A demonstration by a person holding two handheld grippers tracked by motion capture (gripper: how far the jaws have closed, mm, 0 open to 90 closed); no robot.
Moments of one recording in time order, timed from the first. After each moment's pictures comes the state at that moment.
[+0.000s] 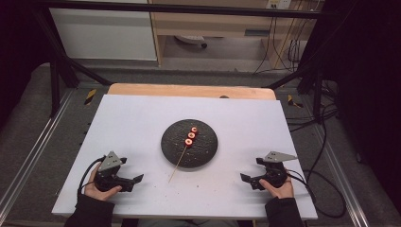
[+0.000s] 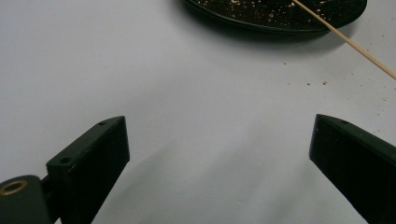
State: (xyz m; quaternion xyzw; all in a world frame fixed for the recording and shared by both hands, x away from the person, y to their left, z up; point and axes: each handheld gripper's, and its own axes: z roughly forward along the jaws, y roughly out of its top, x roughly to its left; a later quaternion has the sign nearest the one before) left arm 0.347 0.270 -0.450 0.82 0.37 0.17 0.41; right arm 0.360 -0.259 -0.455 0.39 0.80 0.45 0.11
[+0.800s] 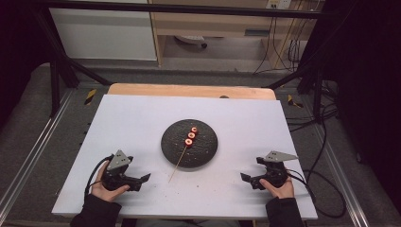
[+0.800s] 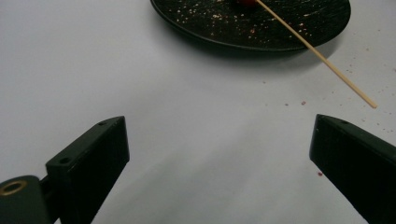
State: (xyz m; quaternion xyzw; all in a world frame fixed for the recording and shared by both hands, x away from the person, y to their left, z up) left arm 0.347 0.243 -0.438 0.82 0.36 0.17 0.41; right arm 0.359 -0.259 -0.451 0.39 0.79 0.45 0.11
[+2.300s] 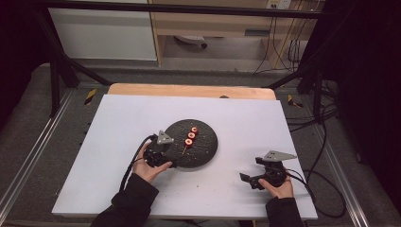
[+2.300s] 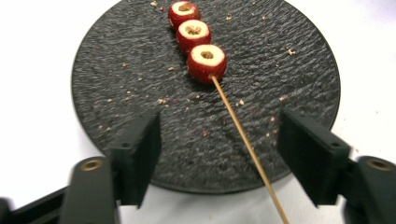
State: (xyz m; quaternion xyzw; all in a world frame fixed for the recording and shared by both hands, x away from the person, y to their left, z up) left arm 0.404 0.128 -0.412 0.84 0.38 0.15 0.35; right arm 0.361 -0.257 -0.452 0.39 0.80 0.45 0.11
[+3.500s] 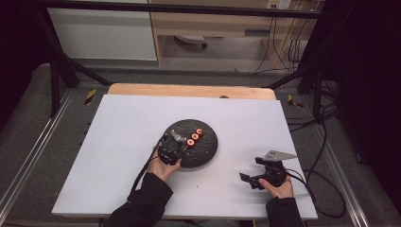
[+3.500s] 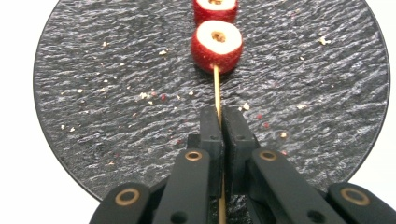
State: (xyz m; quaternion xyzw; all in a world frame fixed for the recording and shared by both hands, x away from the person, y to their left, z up) left arm 0.414 0.093 -0.425 0.84 0.43 0.16 0.28; right arm 0.361 -0.257 -0.451 0.40 0.79 0.45 0.10
